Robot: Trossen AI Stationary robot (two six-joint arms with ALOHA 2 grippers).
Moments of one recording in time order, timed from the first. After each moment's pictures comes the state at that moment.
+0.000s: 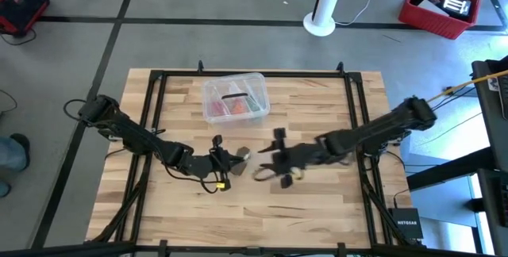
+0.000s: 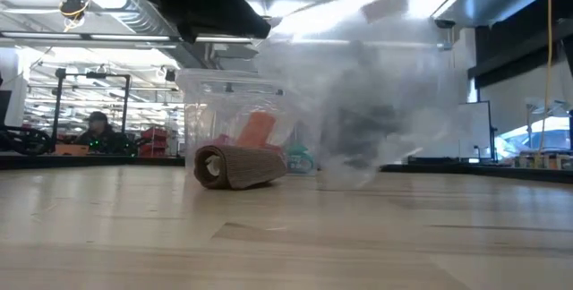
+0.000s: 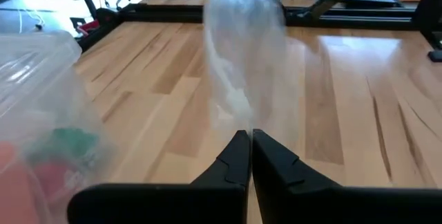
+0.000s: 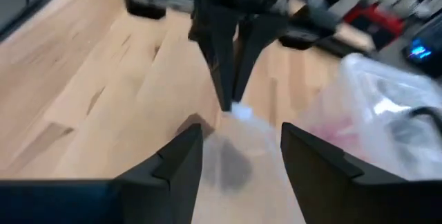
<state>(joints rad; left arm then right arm) -0.43 1.47 0.75 0.29 -0.66 -0.22 0.35 1.49 1.12 -0.19 0.34 -0.21</state>
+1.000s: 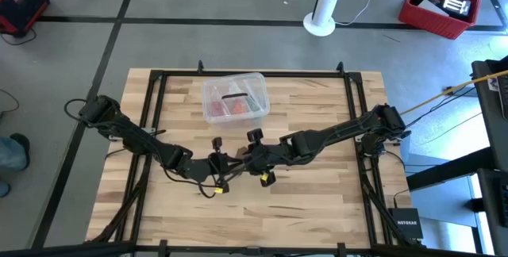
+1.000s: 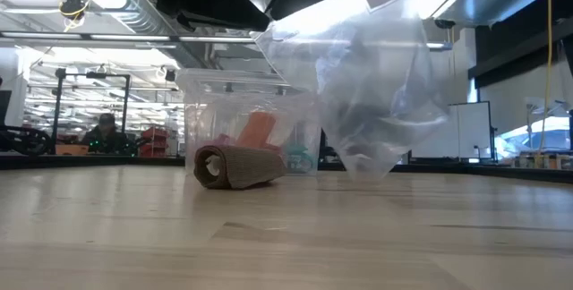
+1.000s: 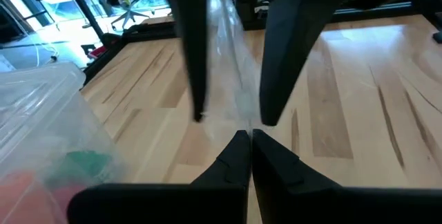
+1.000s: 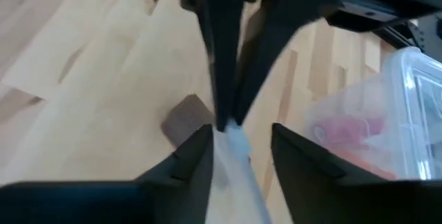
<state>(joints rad) -0.47 1.49 0.75 0.32 -0.71 -0.10 0.27 1.81 1.51 -0.52 0.26 -0.30</state>
